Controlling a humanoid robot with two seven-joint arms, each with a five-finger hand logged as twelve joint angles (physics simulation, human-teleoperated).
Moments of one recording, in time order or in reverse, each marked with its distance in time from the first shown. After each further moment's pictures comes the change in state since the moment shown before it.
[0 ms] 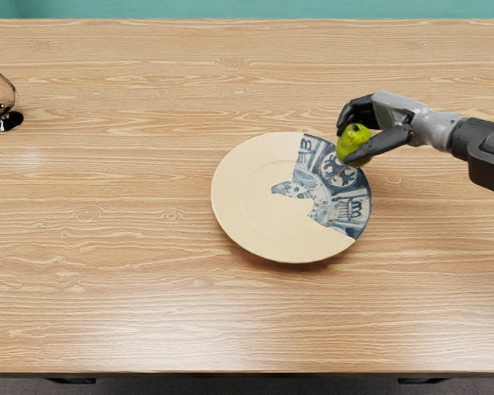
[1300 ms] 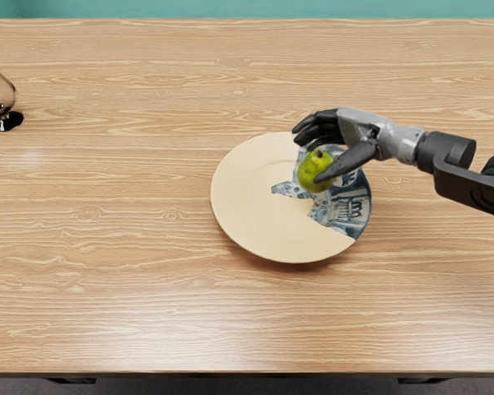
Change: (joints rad) left arm 0.000 0.000 0.000 0.000 0.000 0.000 0.000; right arm -0.010 0.063 -0.033 0.035 0.036 -0.004 0.000
